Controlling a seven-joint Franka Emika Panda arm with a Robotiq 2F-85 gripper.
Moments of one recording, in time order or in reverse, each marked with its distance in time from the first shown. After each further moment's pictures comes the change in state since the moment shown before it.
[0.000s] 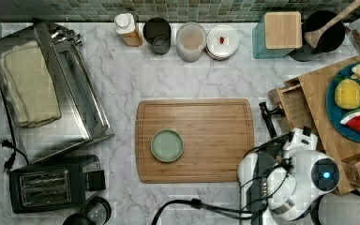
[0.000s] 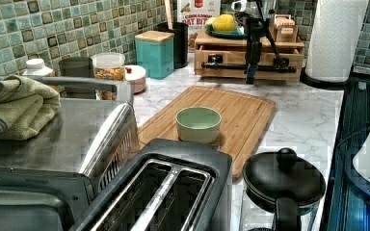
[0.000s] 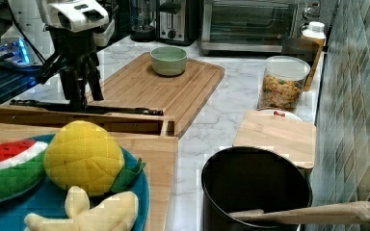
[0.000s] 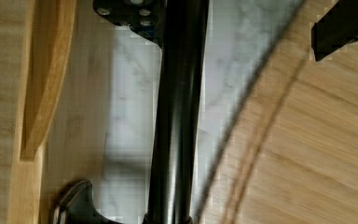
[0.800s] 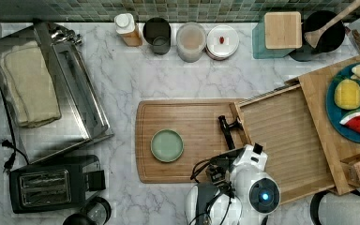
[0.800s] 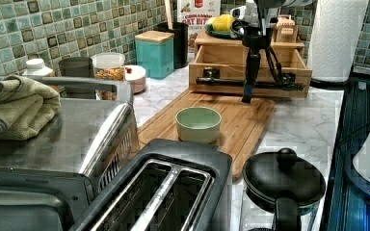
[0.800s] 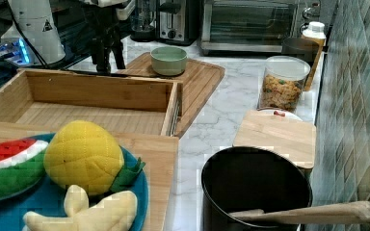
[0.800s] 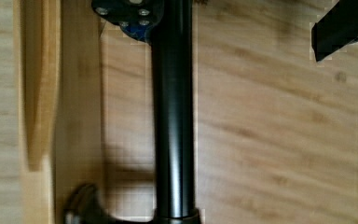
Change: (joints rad) arm 0.089 -0.263 0.151 -0.301 0.000 0.060 0.357
